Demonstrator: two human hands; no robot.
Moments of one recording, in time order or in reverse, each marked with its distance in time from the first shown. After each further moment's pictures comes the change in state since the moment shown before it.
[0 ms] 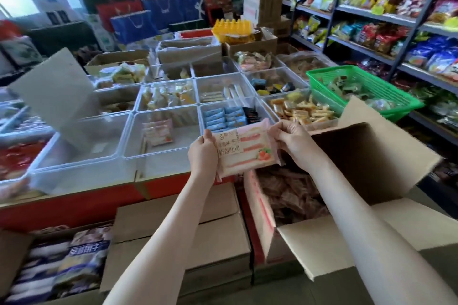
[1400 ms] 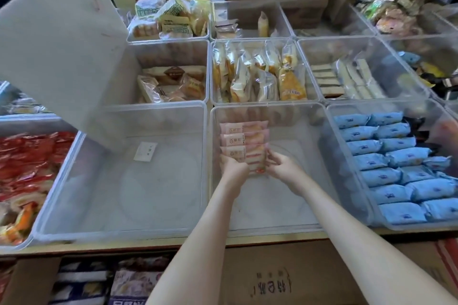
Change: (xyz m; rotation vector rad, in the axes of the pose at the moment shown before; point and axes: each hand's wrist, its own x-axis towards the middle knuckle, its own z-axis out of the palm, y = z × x) left_hand 0.456 -0.210 -0.128 0.115 -0.212 -0.580; right_hand 0.376 0.252 0.339 -0.257 -0.189 0.502
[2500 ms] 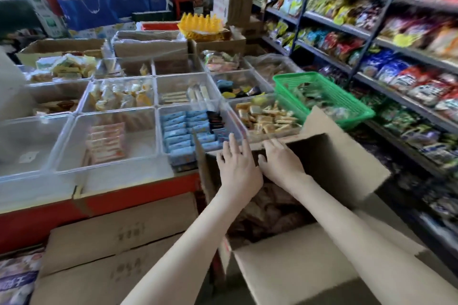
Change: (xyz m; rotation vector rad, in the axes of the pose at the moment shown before) left_hand -0.476 -0.038 0.364 1.063 0.072 0.884; right_hand -0.471 0.079 -0.340 -1.089 0.619 -0.279
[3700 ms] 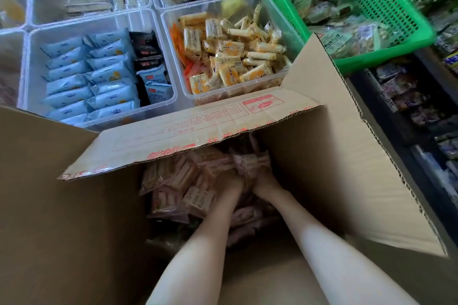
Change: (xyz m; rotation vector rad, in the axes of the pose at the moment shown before) left_hand 0.155 0.054 0.303 -0.430 -0.525 -0.762; right_hand 0.067 0.243 0.244 0.473 -0.654 0.378
